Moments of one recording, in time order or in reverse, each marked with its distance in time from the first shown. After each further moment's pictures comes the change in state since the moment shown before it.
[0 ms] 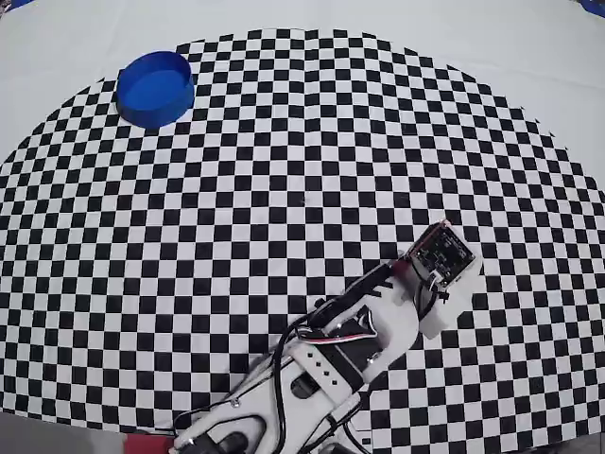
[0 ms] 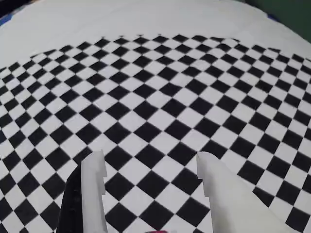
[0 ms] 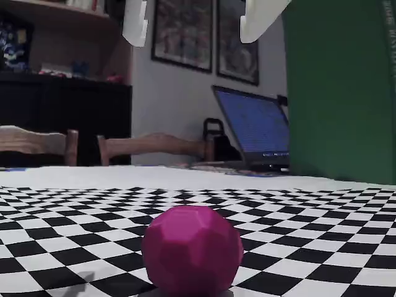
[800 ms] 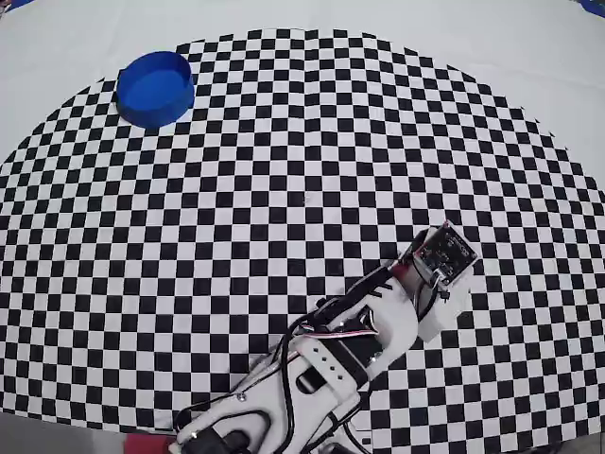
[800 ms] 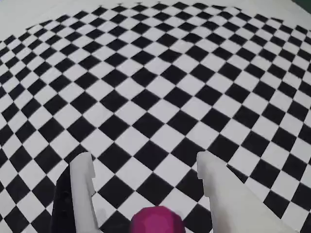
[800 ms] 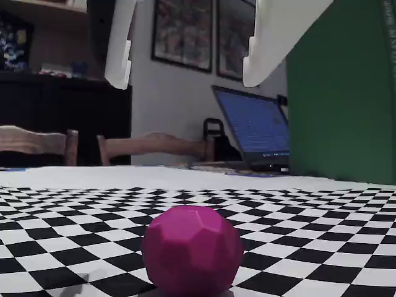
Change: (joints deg) arm 0.0 -6.3 0.0 0.1 0.0
